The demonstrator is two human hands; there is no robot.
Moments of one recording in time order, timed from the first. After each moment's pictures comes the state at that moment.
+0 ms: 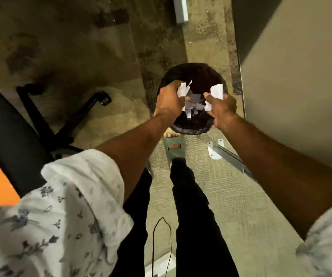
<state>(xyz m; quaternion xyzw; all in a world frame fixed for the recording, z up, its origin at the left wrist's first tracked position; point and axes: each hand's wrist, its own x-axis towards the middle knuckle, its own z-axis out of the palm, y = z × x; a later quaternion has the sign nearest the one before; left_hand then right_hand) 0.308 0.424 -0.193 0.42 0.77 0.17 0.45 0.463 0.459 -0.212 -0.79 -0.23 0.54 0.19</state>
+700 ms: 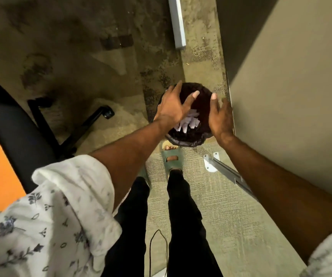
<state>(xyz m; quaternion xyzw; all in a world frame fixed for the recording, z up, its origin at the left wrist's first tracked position) 0.315 0.446 -0.145 0.43 0.75 0.15 0.47 0.469 0.457 -0.157 -0.76 -0.50 0.41 0.12</state>
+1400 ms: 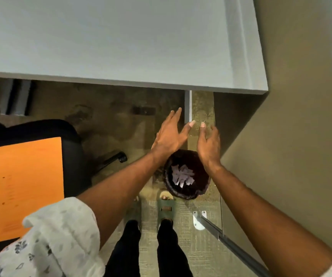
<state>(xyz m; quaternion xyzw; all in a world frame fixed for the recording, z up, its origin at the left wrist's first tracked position) 0.226 0.461 0.079 0.42 0.76 0.29 0.40 0.355 0.496 0.069 -0.68 -0.58 0.41 0.17</state>
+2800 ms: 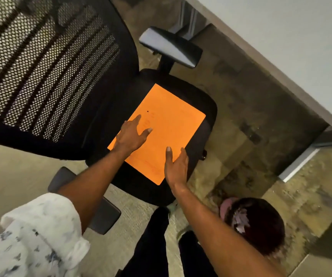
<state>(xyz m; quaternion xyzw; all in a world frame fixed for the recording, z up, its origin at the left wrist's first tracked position) -0.092 0.030 0.003 0.00 0.93 0.23 0.29 0.044 0.152 0.008 -0.43 -0.72 0.53 -0.12</state>
